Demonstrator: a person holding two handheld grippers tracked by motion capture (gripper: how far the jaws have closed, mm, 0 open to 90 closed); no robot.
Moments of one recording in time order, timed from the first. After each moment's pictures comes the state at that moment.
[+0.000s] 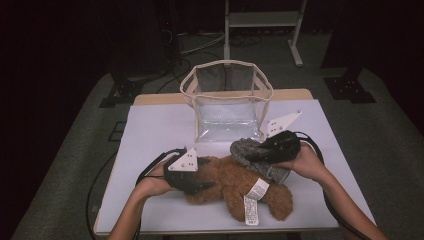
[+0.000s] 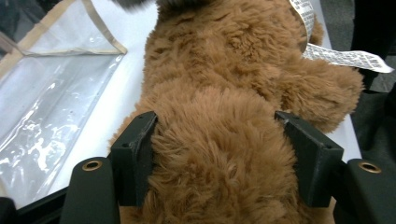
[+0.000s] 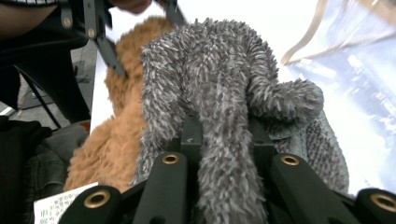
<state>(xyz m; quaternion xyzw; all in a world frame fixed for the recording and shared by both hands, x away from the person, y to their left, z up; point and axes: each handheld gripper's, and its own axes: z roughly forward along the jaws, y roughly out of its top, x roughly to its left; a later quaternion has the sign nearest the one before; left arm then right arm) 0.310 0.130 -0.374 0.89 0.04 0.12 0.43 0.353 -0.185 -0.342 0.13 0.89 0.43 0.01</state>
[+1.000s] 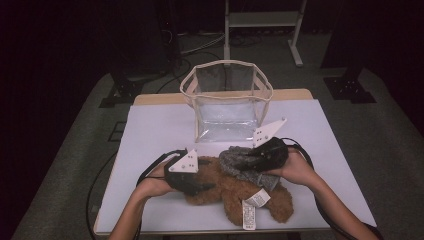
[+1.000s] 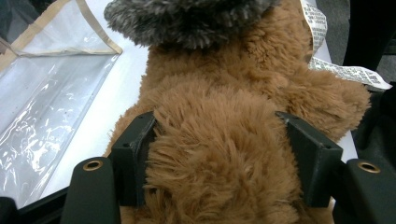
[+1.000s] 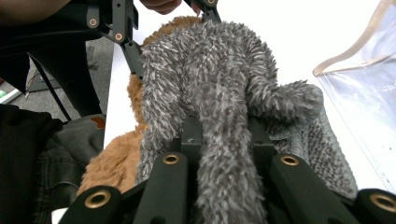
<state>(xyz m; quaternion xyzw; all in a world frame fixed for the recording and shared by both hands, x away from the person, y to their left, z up) 0.308 0.129 -0.378 0.90 0.03 0.11 0.43 0.339 -0.153 -0.341 0.09 0.90 0.42 0.01</state>
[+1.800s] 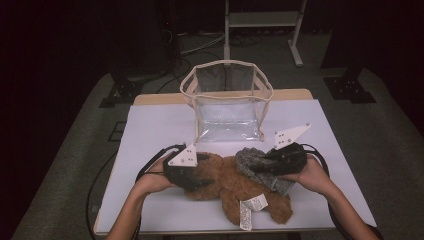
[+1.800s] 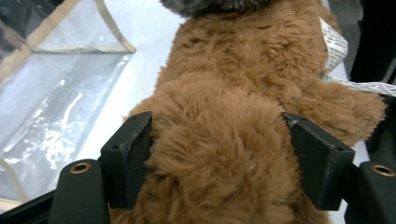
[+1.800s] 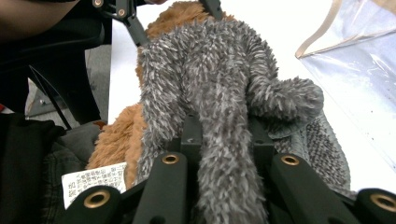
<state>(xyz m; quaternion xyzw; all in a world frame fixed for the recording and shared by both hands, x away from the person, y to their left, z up) 0.314 0.131 -0.374 0.90 0.04 0.10 0.43 0.328 -0.196 -0.352 0.14 0.88 0.45 0.01</state>
